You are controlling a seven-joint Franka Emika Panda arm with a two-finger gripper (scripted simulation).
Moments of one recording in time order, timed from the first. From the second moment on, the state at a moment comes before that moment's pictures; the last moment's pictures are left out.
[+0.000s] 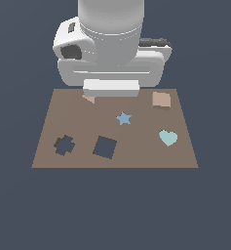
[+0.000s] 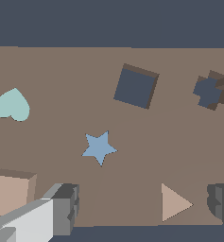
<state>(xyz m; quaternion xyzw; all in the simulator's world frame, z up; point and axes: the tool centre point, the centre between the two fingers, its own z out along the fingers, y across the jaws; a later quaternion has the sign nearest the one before) -0.013 -0.008 0.156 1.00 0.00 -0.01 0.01</state>
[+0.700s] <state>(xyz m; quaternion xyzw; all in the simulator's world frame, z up) -0.032 0.028 0.134 1.00 -0.02 -0.01 0.01</state>
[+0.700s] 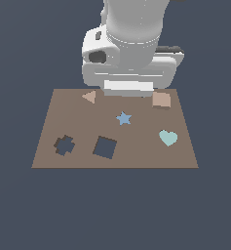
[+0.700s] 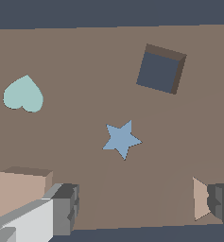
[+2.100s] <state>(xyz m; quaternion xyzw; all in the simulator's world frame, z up) -0.084 0.168 0.049 1.00 -0.07 0.00 0.00</state>
